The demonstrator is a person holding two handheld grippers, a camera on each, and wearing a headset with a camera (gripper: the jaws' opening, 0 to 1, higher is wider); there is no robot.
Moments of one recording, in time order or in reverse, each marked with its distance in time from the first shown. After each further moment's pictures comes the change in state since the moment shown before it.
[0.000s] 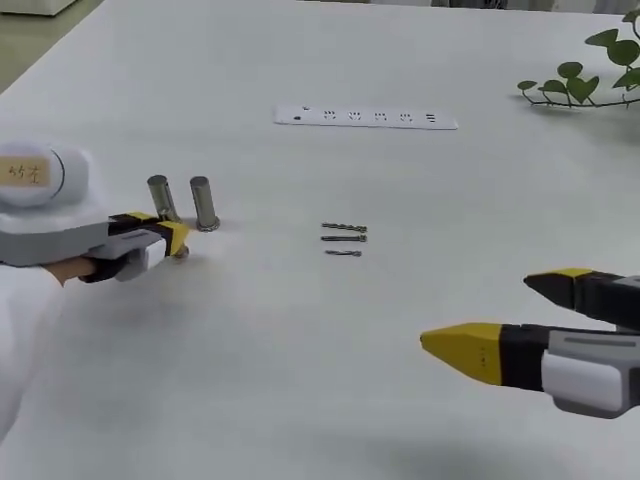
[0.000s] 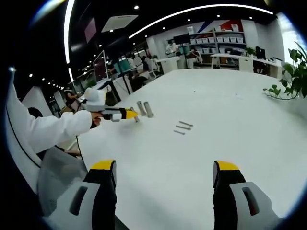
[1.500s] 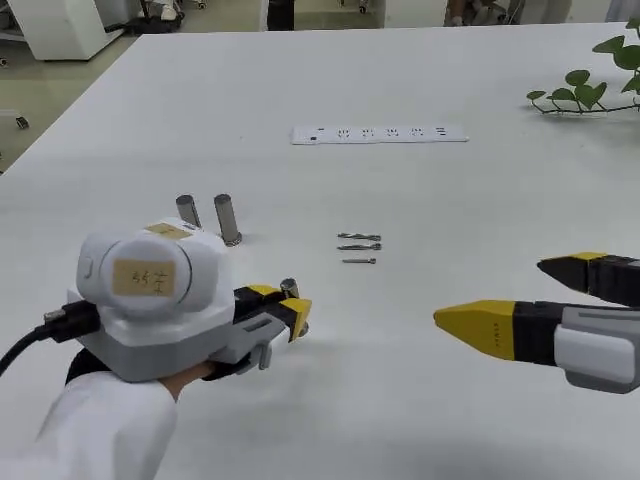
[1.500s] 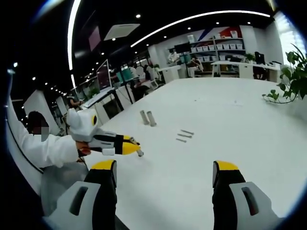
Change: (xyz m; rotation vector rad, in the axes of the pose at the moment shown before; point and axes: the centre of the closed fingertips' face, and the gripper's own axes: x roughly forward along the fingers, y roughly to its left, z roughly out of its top) left arm -0.034 -0.143 -0.025 0.073 0.020 -0.188; right arm -0.013 0.003 0.010 0.007 -0.085 0.016
